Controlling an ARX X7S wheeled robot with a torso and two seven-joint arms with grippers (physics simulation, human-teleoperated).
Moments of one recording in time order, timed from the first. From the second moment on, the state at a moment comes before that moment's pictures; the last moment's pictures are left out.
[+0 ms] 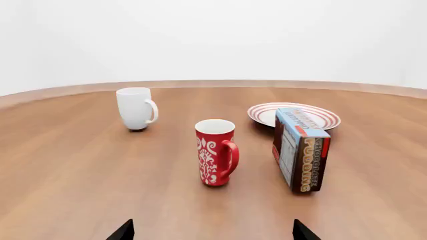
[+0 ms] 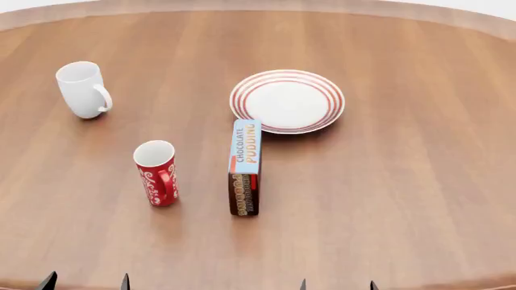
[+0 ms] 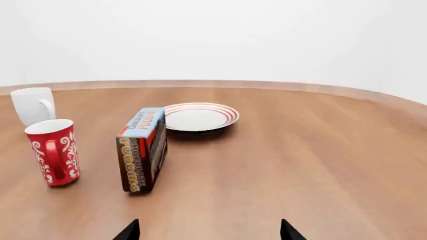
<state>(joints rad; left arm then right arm) 0.00 0.00 0.00 0.00 0.00 0.00 0.00 0.00 0.00 0.00 0.00 0.00 0.00 0.00</state>
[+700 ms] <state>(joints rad) 0.00 -0.06 0.08 -0.03 -0.07 0.09 -0.07 0.01 0.07 -0.08 0.00 0.07 0.01 0.08</state>
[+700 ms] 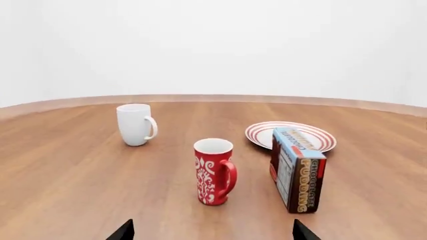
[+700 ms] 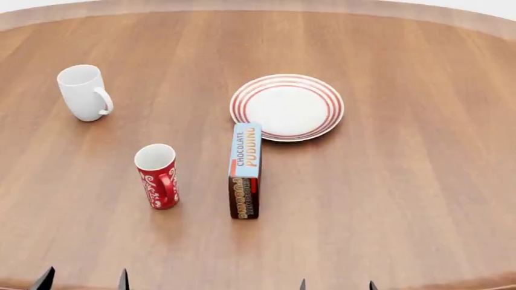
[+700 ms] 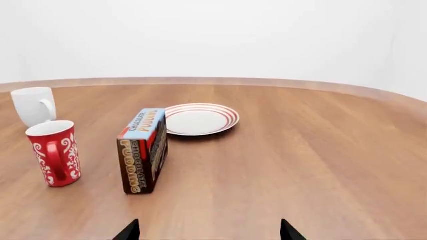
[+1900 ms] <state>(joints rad) -0.11 -0.11 0.15 -0.42 0.05 0.95 -0.19 0.02 0.13 -0.15 0.01 0.13 0.00 0.14</state>
